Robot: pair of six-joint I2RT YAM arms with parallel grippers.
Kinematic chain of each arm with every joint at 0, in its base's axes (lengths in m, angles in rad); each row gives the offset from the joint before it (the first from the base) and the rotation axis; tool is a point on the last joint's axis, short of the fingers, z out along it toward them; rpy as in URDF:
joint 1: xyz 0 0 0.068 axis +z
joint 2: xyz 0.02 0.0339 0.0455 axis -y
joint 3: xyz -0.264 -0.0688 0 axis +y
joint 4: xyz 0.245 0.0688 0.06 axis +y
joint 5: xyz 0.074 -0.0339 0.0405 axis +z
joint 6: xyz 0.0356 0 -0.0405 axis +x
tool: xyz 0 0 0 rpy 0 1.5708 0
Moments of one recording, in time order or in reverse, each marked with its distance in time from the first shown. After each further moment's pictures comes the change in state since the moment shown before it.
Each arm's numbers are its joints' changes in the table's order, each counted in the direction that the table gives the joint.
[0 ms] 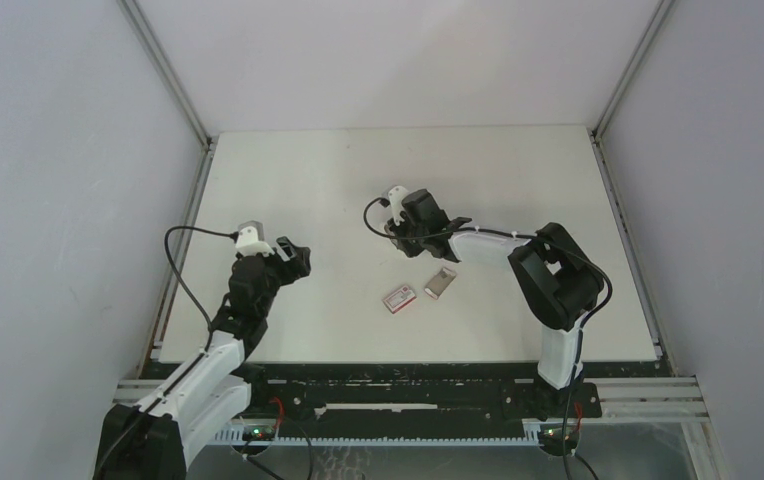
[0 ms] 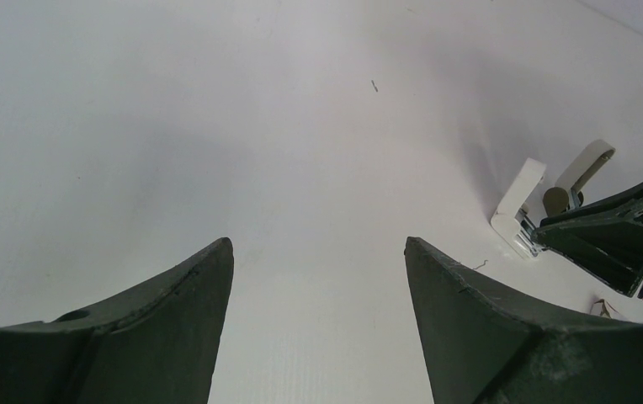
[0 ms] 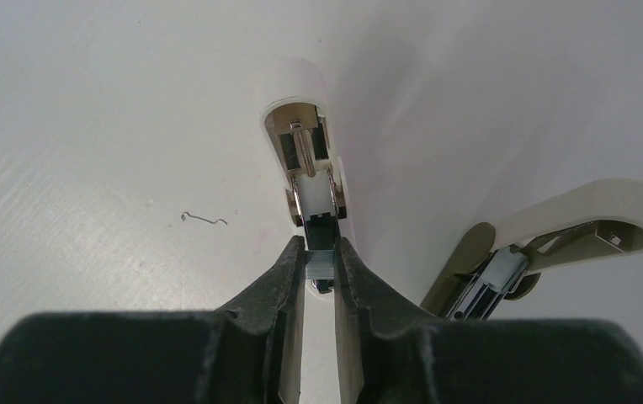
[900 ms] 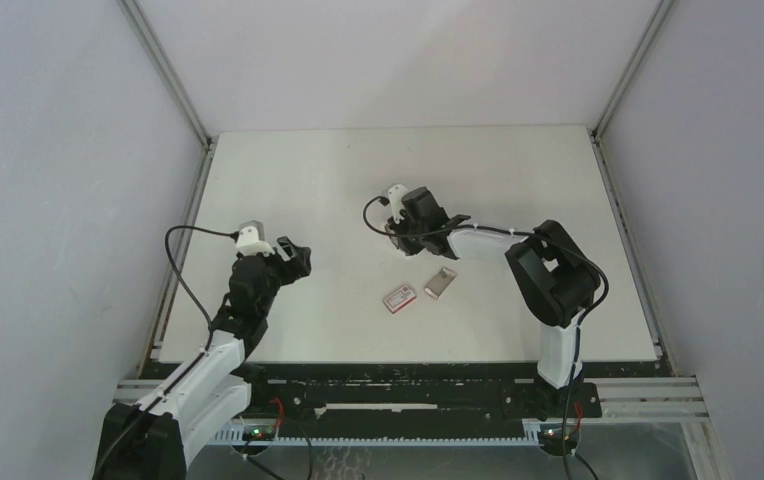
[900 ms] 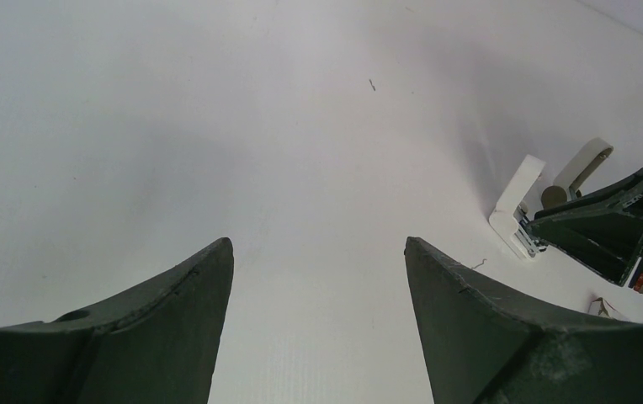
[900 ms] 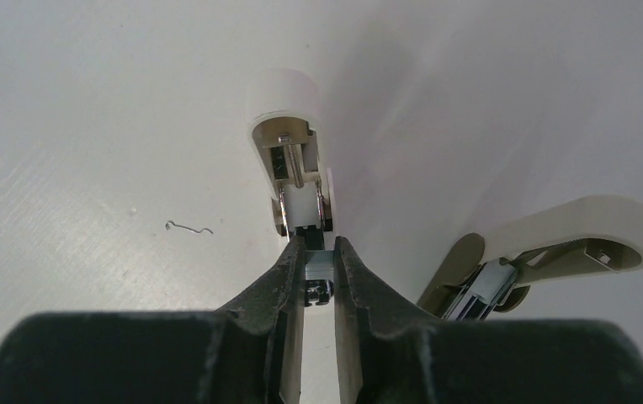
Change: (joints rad) left arm 0.000 -0.010 0.000 -0.008 -0.007 0.000; right arm -0.010 -0.023 -0.024 0.009 0.003 -0.019
